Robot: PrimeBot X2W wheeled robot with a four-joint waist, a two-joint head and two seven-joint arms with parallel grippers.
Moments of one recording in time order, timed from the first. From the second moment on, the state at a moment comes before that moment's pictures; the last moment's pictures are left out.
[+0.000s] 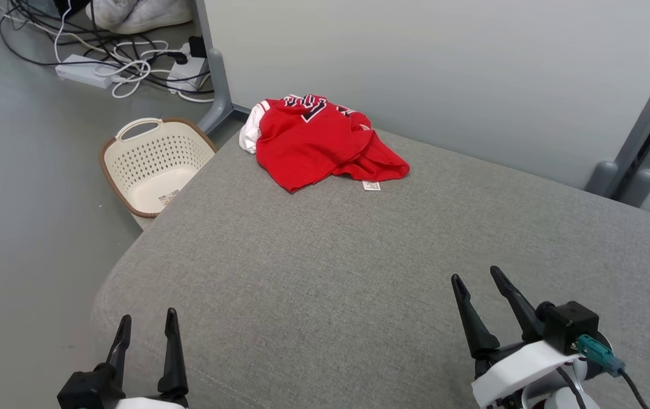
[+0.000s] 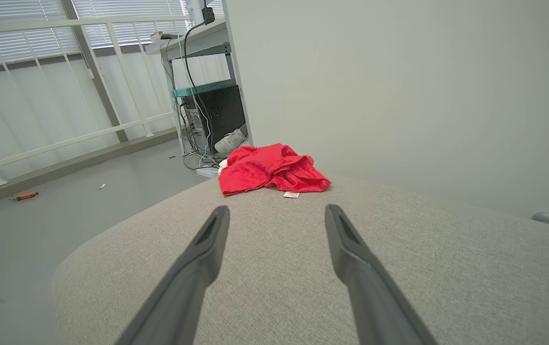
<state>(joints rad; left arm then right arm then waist) 0.09 0.11 -0.14 0.14 -0.35 0.16 -0.25 -0.14 -0.05 0.23 0.37 0.27 0.13 -0.25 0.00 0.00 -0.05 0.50</state>
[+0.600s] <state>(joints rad) 0.10 0.10 -0.14 0.13 -0.37 0.16 -0.26 -0.18 -0.05 0.23 0.38 0.25 0.13 -0.24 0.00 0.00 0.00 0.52</state>
